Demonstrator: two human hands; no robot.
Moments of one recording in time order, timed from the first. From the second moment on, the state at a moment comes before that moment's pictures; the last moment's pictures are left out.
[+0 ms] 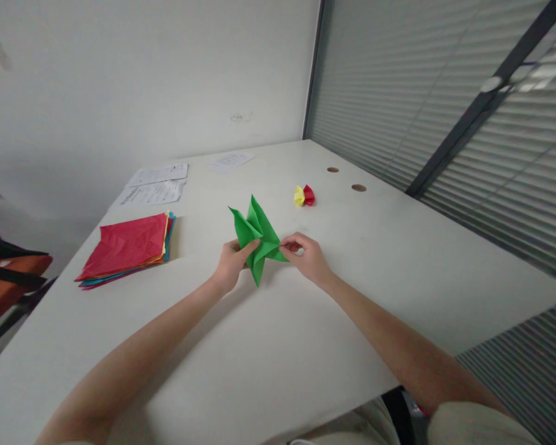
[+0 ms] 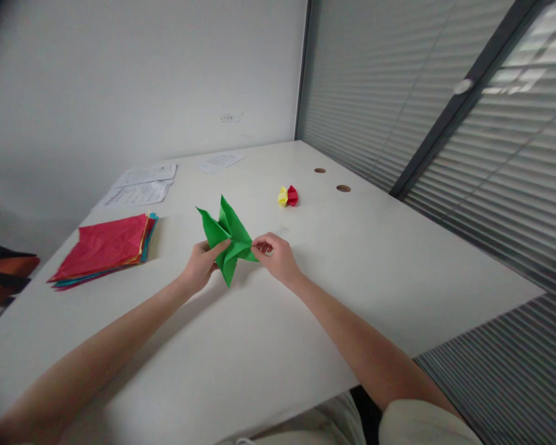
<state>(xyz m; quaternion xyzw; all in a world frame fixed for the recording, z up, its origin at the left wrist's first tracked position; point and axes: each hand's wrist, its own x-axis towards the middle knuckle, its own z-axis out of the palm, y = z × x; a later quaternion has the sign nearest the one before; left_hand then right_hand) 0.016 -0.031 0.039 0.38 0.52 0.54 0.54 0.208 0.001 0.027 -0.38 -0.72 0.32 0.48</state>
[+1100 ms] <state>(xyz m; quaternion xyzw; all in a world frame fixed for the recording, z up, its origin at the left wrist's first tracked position) 0.016 -0.030 0.036 0.39 0.55 0.50 0.54 0.206 -0.003 0.028 -0.41 -0.74 0.28 0.45</state>
